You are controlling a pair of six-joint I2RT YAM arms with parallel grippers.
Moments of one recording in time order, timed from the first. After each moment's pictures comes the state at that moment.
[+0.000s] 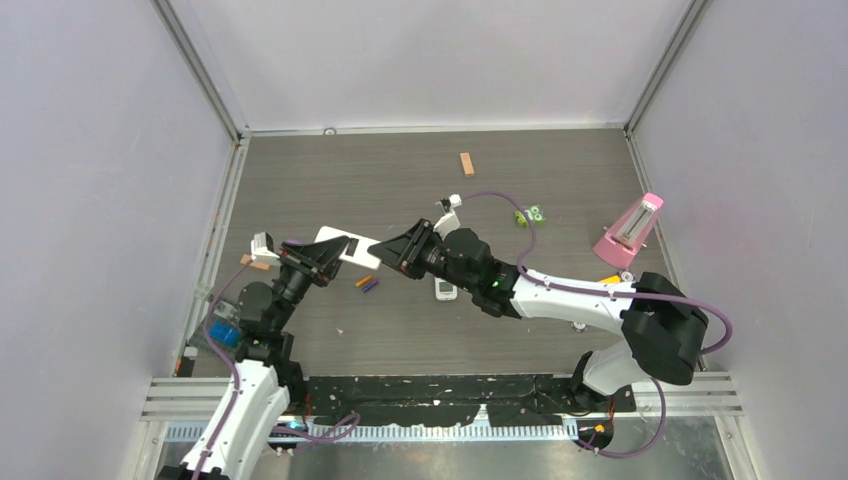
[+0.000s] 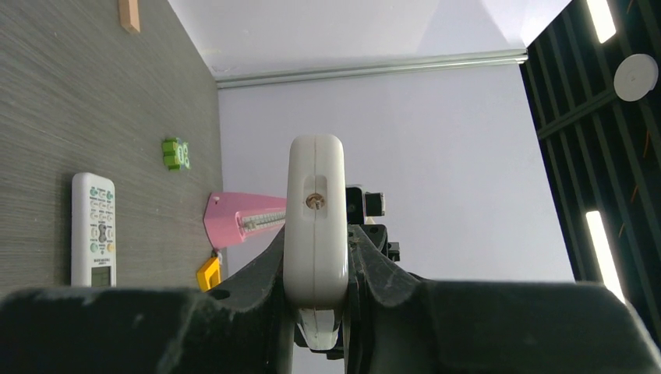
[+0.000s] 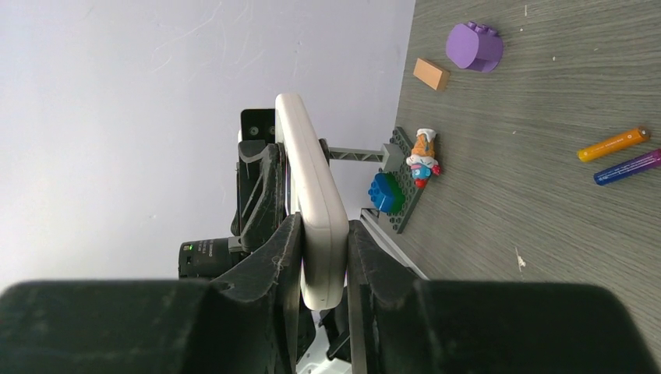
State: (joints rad) left arm -0.14 0.50 0.14 0.52 0.38 -1.60; right arm 1.02 1.47 0.85 0.48 0.03 1.32
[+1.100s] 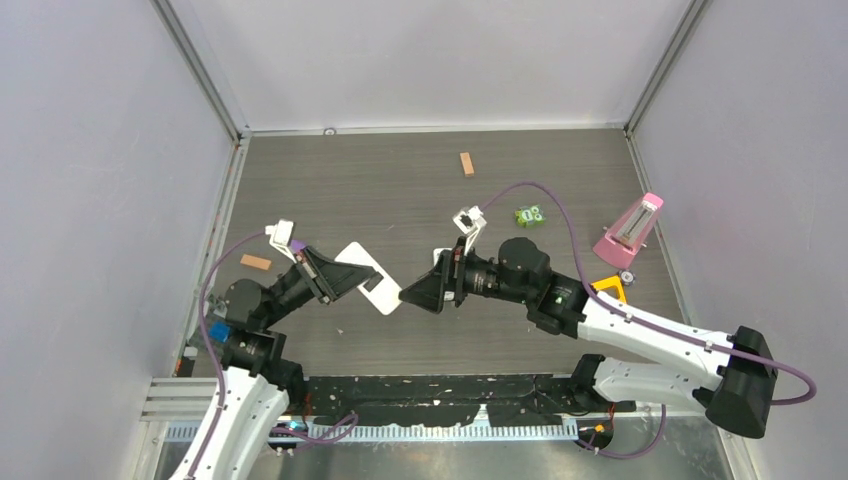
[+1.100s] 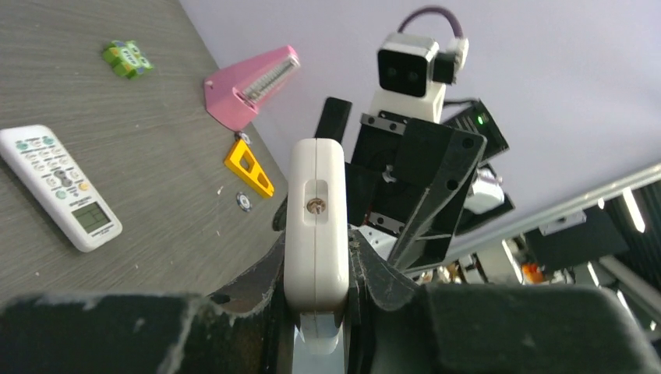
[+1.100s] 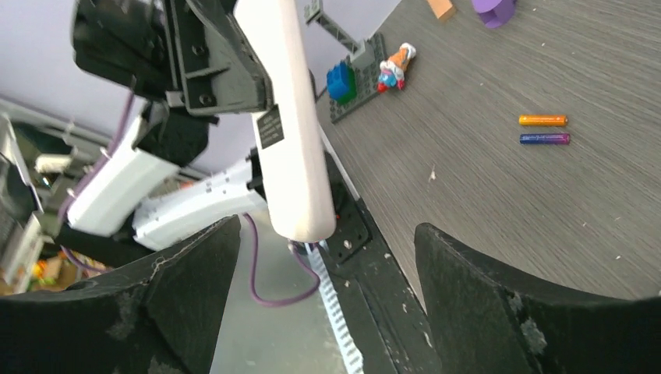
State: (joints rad) left arm -0.21 0.41 0.33 0.29 0.74 -1.20; right arm 1.00 1.02 0.72 0.19 -0.24 0.78
